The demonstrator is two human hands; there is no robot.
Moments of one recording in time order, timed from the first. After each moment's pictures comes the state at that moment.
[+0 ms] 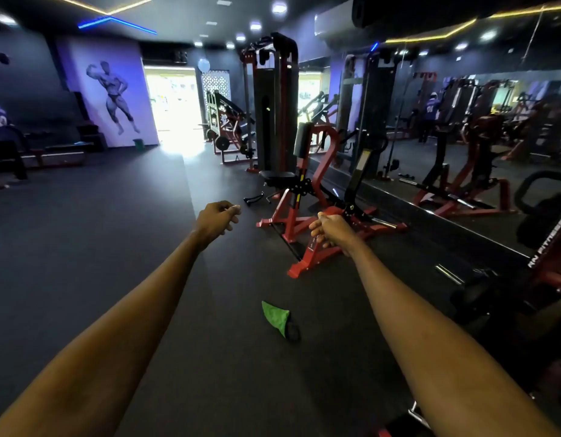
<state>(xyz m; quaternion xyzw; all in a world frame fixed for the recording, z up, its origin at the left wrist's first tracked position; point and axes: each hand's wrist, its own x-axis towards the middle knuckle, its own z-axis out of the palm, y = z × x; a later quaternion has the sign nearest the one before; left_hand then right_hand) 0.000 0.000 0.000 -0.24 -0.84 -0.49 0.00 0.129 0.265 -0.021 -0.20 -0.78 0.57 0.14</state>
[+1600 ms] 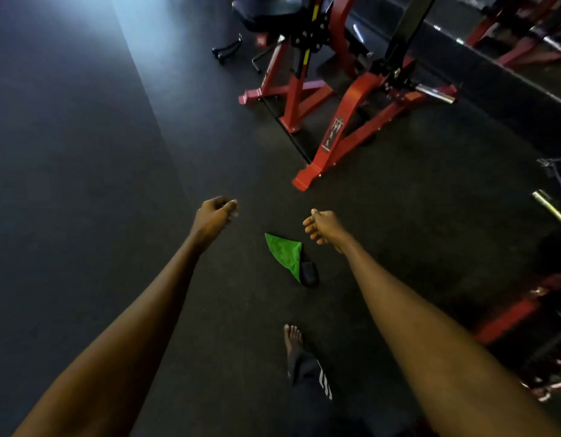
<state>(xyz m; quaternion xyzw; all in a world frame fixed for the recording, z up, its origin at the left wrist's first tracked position) -0.551 0.214 -0.314 -0.11 -0.86 -0.45 -0.24 -0.422 0.457 -0.370 -0.39 -0.70 0.59 -0.09</state>
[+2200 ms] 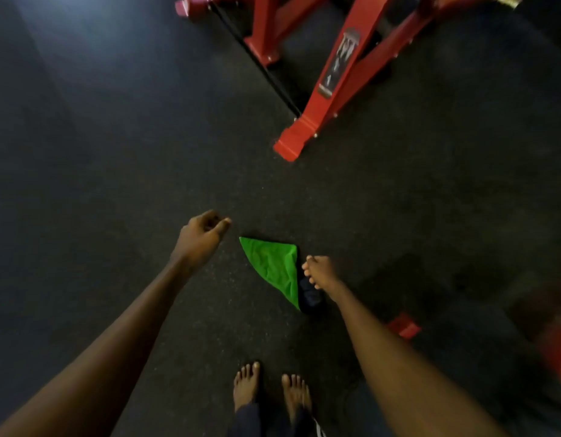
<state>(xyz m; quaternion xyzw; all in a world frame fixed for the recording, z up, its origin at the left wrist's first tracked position) -0.787 0.376 -0.683 -0.13 -0.86 -0.34 -0.34 -0.599 0.564 -0.828 -0.54 -0.65 0.49 -0.19</state>
